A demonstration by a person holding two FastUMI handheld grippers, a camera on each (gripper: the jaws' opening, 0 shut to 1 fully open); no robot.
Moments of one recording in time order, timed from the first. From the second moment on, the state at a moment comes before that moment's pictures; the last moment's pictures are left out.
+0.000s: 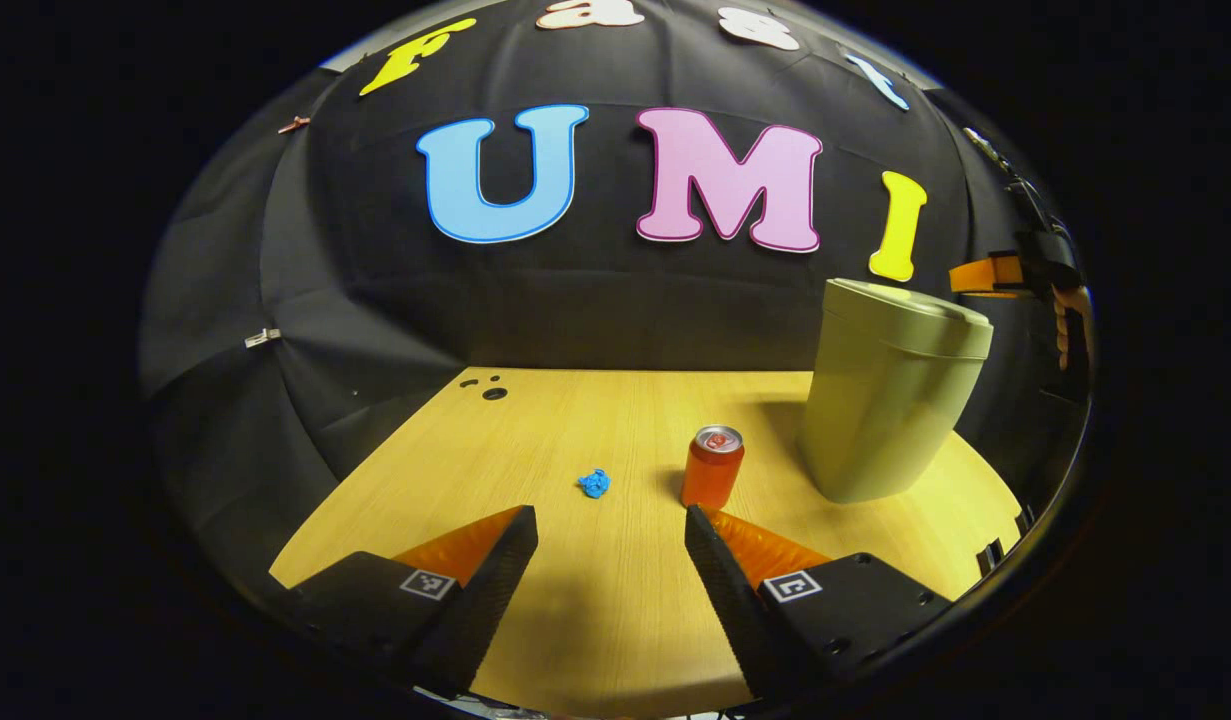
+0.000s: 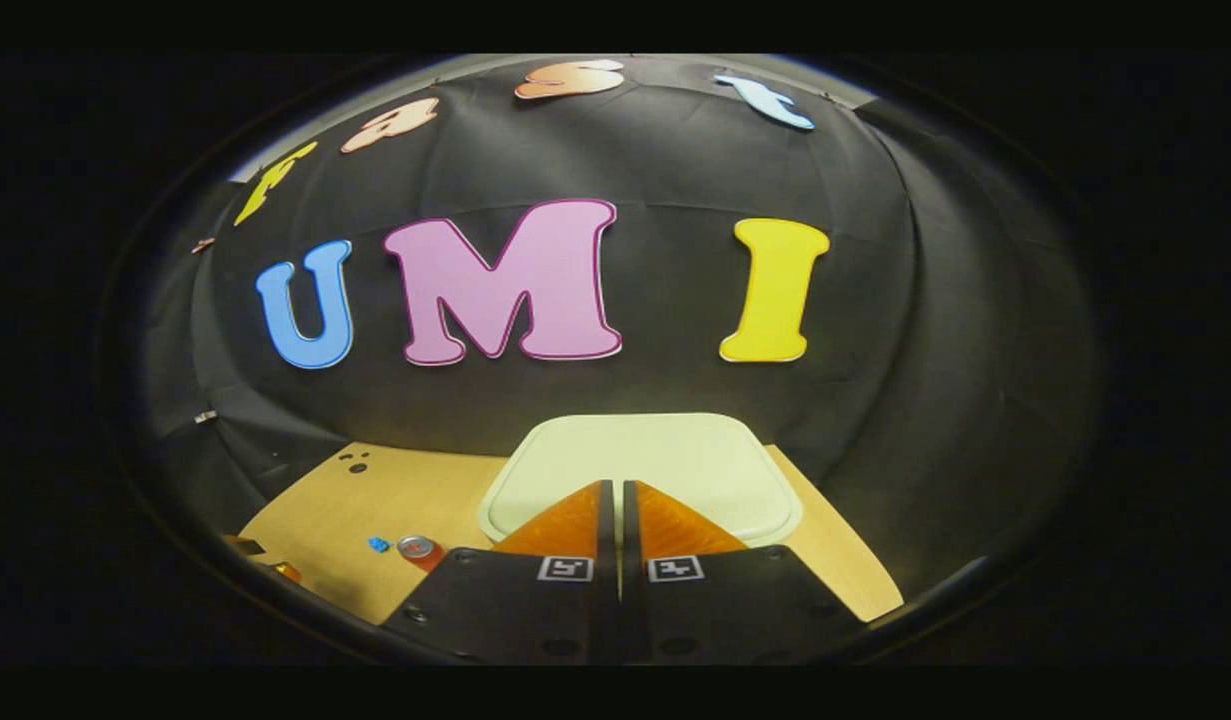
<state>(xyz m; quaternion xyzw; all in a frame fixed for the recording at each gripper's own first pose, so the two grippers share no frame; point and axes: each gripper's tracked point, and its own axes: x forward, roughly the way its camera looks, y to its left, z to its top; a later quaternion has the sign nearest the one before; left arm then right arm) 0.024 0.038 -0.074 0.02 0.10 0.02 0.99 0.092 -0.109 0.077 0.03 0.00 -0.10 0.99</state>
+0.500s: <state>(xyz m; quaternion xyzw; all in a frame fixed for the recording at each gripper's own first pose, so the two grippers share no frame) 0.026 0.046 -0.084 0.03 0.11 0.03 0.99 0.106 -0.113 0.056 0.06 0.04 -0.11 0.99</state>
